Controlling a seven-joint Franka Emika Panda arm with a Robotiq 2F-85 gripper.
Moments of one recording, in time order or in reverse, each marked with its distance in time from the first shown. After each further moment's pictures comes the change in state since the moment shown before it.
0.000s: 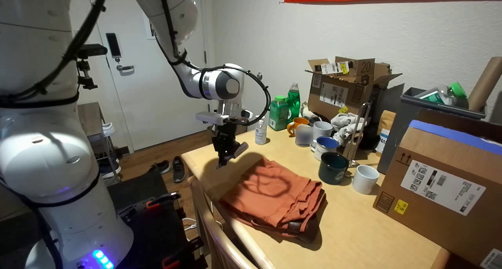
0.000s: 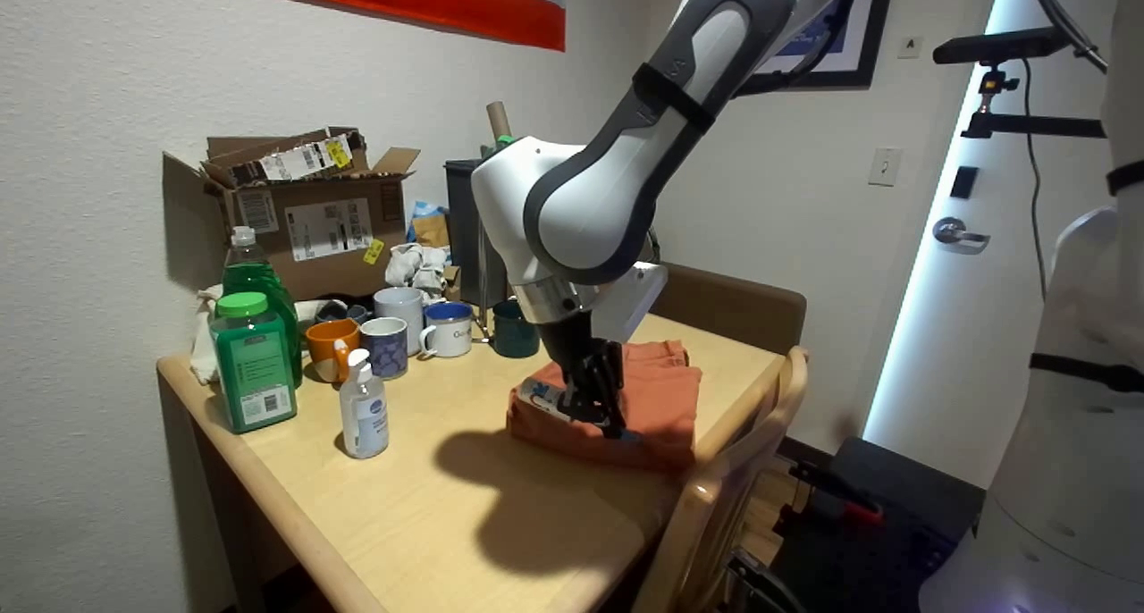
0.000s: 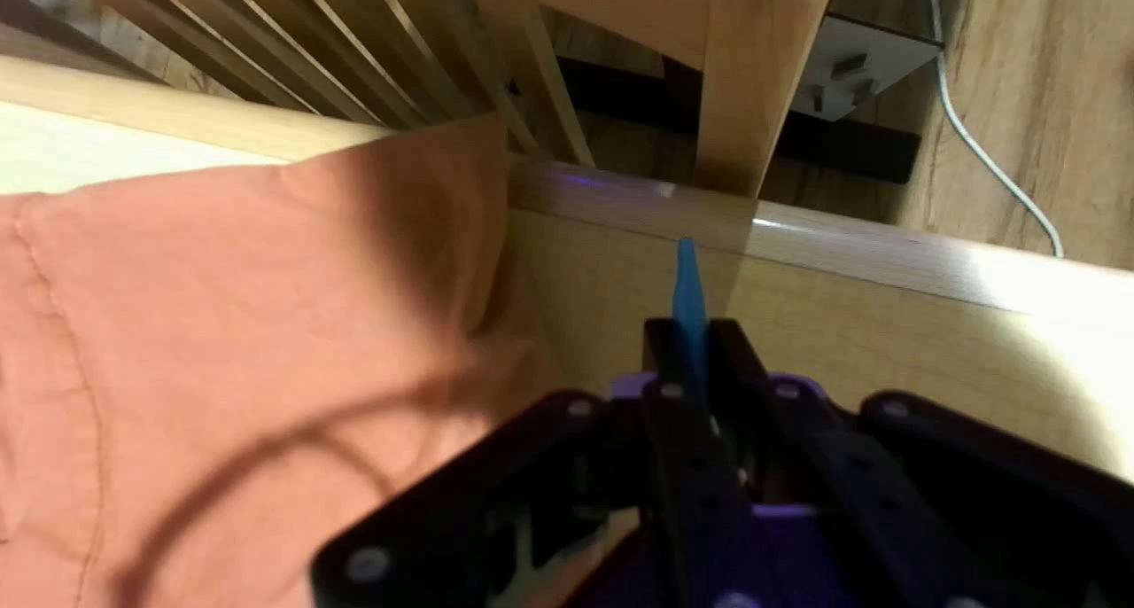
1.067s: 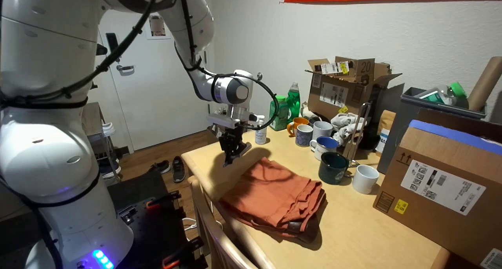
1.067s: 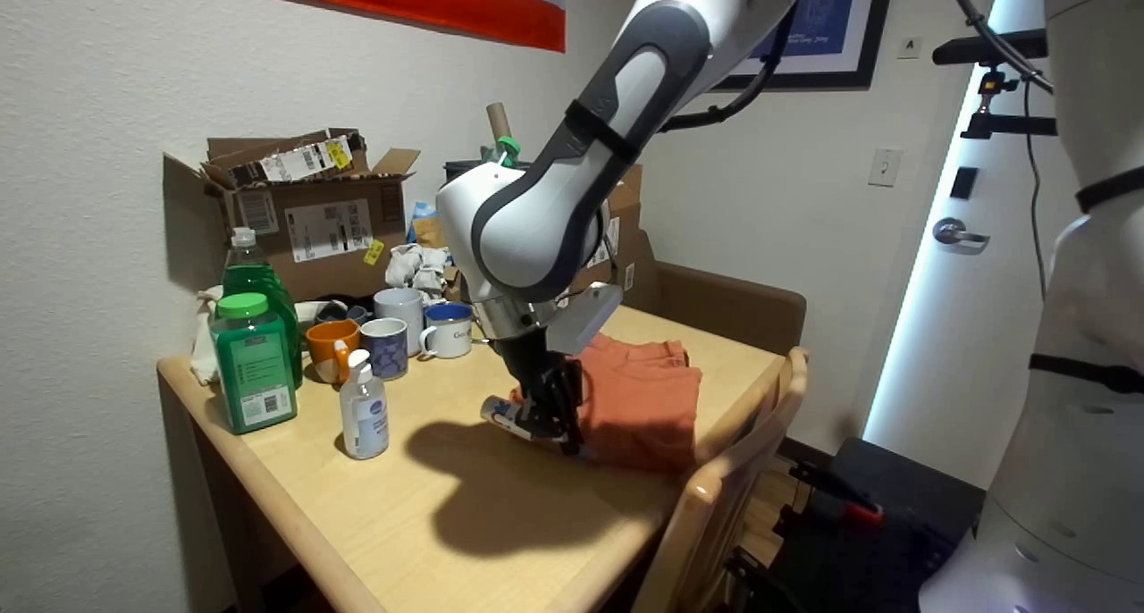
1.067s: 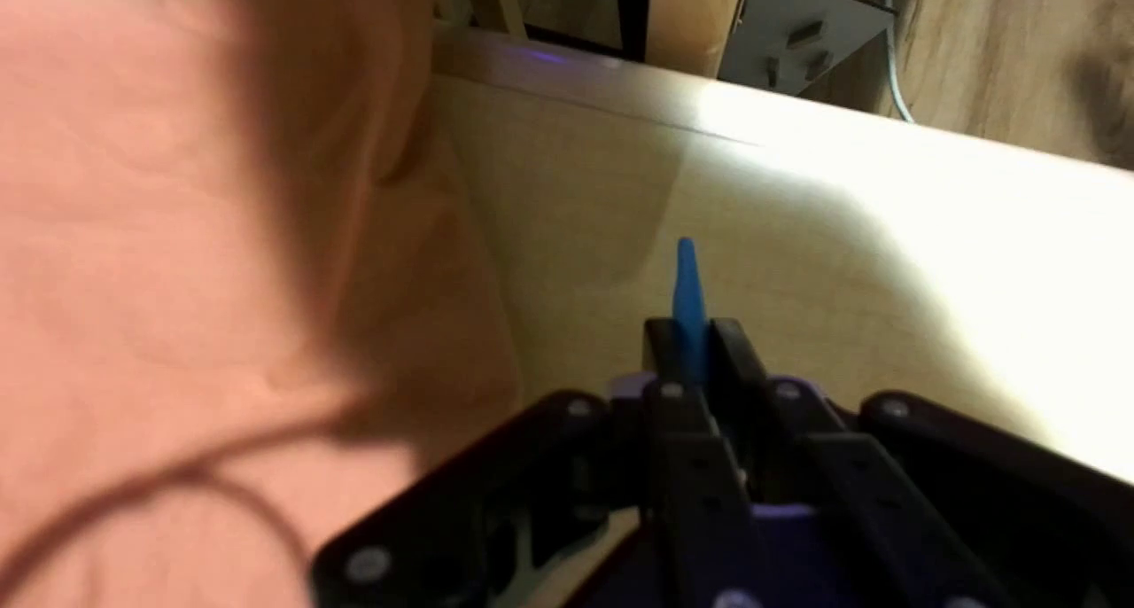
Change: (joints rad) arm 0.004 0.179 0.004 0.177 0.056 0.001 -0.090
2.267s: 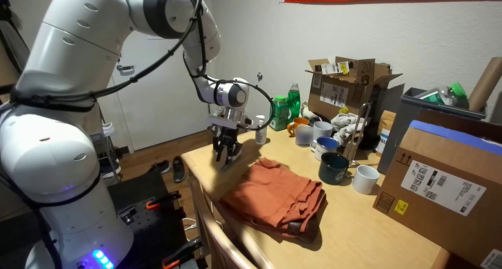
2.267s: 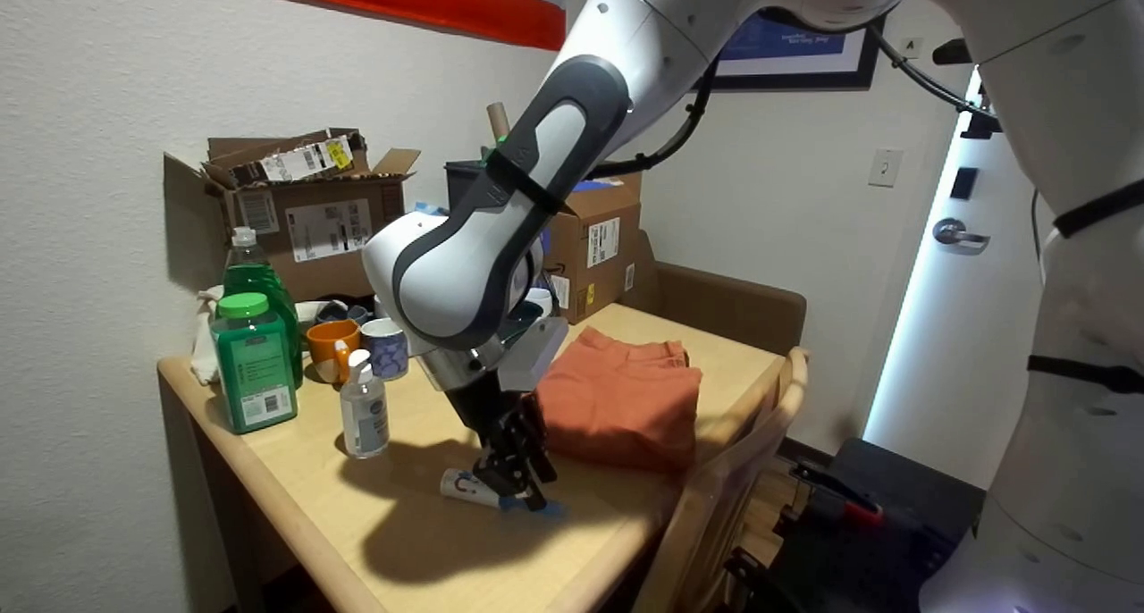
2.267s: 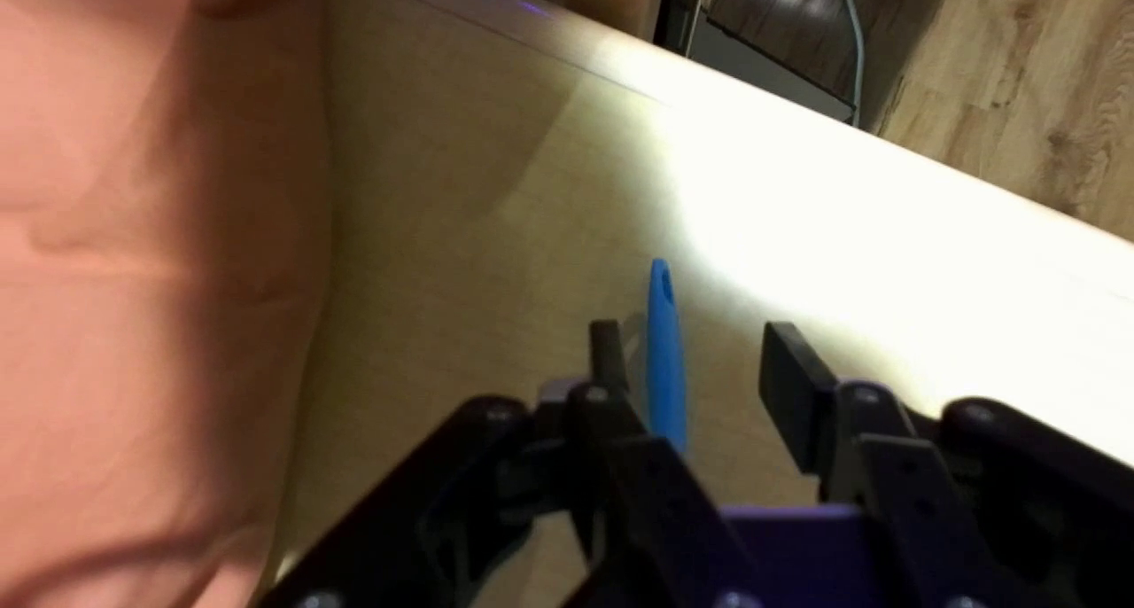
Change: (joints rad) arm 0.069 0.200 0.035 0.210 0.007 -0.148 -0.101
